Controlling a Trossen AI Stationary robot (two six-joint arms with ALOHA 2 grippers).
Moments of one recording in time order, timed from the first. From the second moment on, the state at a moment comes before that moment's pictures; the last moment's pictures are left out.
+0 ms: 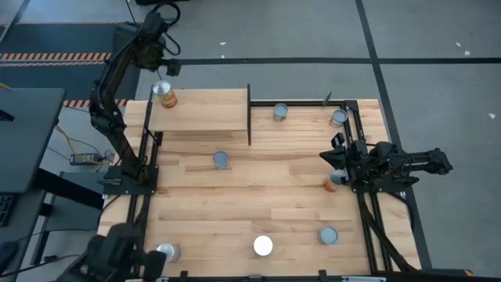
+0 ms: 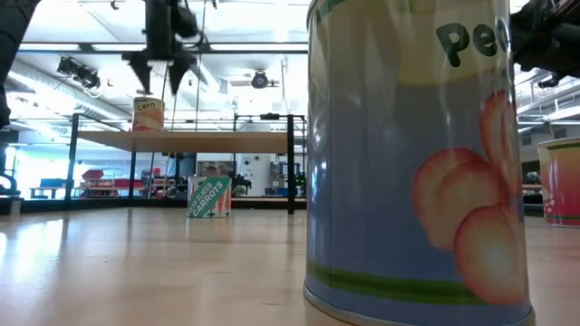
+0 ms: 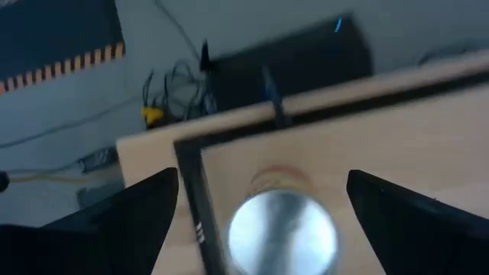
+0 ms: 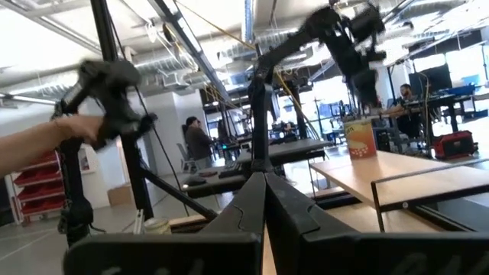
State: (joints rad) left arm 1.14 1.75 2.09 -1.55 -0.20 -0.15; right arm 0.06 0.01 0.01 0.32 0.09 0.16
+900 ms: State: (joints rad) left arm 0.09 1.45 1.89 -1.07 -0.29 -0.04; right arm 0.18 0.86 0.96 -1.05 0.29 0.51
